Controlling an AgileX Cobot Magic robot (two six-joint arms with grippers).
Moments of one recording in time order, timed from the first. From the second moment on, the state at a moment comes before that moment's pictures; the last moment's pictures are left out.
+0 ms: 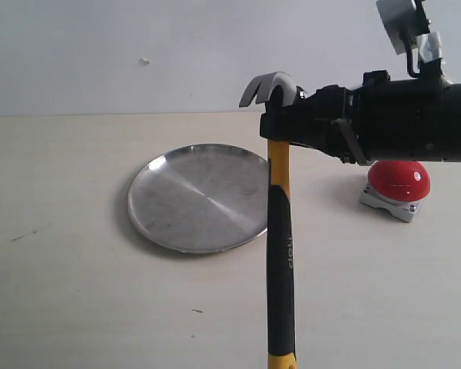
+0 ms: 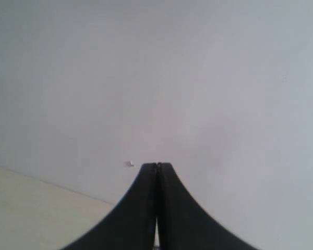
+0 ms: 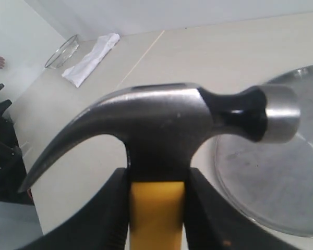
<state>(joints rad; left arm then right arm) 0.08 0.13 0.00 0.60 -0.35 -1.09 0.25 1.41 -0.73 1.70 0.83 -1.37</state>
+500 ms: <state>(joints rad) 0.08 0.36 0.00 0.71 -0.45 -1.10 0.29 1.53 -0.88 1.70 0.74 -1.30</state>
